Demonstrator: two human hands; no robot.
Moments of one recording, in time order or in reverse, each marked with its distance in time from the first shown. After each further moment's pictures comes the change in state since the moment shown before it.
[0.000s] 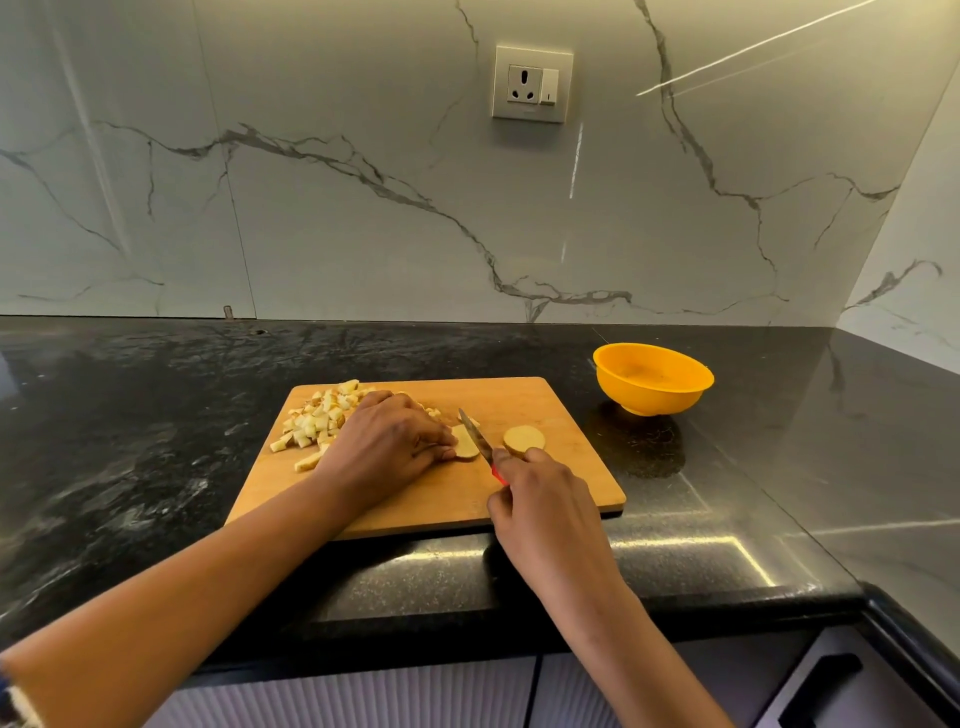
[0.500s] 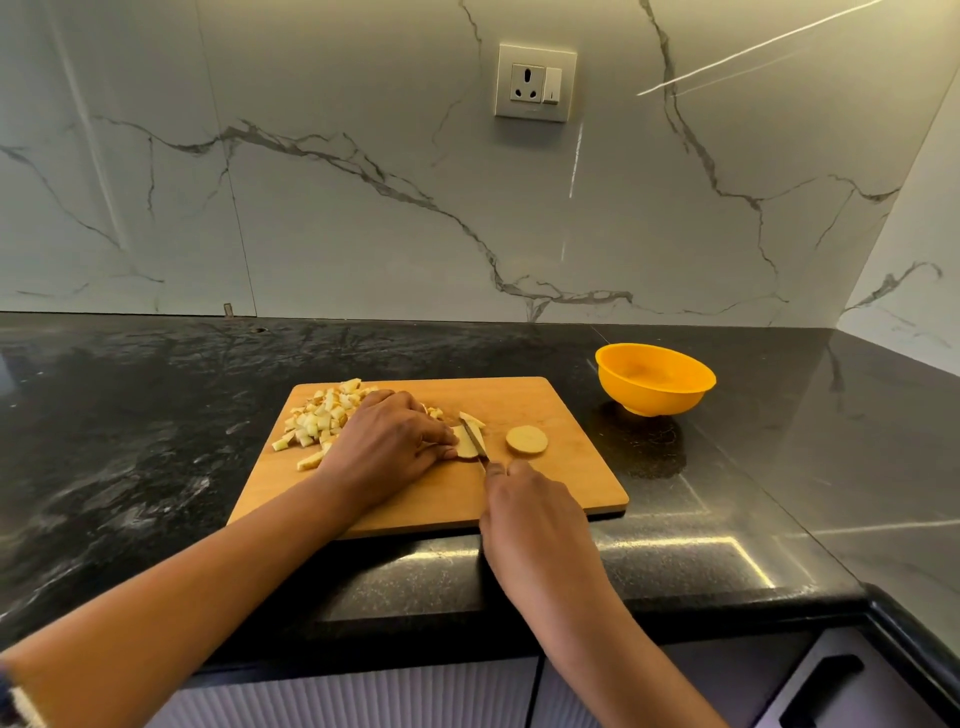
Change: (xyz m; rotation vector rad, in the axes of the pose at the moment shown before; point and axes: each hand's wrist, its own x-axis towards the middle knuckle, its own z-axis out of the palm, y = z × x) left_hand -0.002 0.005 -0.003 0.004 0.052 -0.015; right_hand -0.005 -0.018 -0.007 -0.139 -0.138 -0.039
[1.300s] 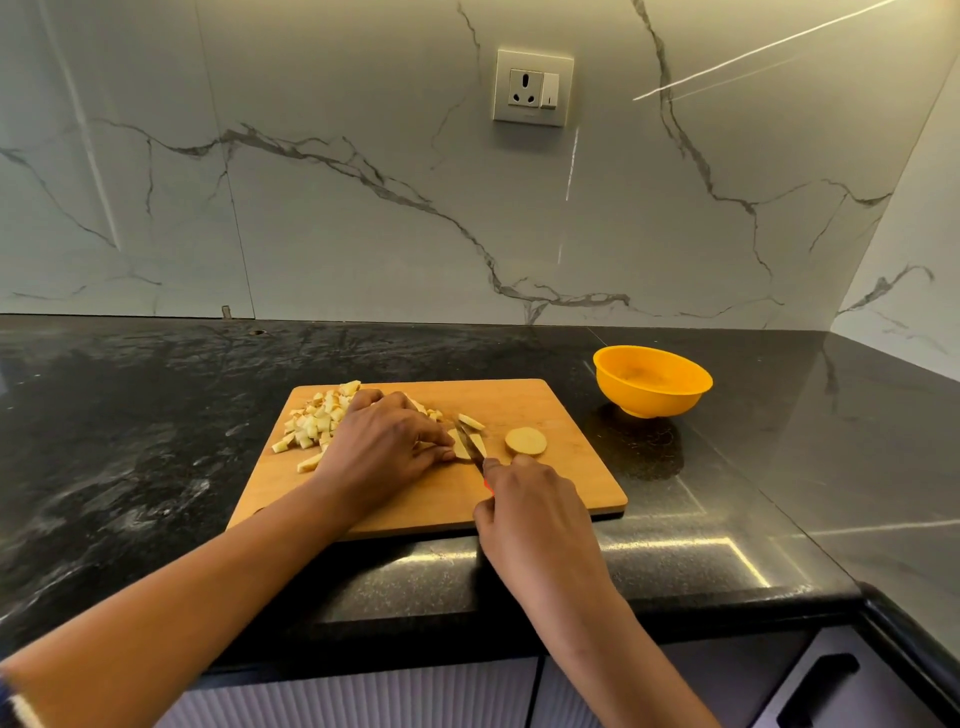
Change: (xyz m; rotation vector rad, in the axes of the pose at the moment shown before) left_hand -0.001 0.000 -0.002 0.078 -0.050 -0.072; right_hand 0.000 -0.002 -0.002 0.071 0.086 0.032
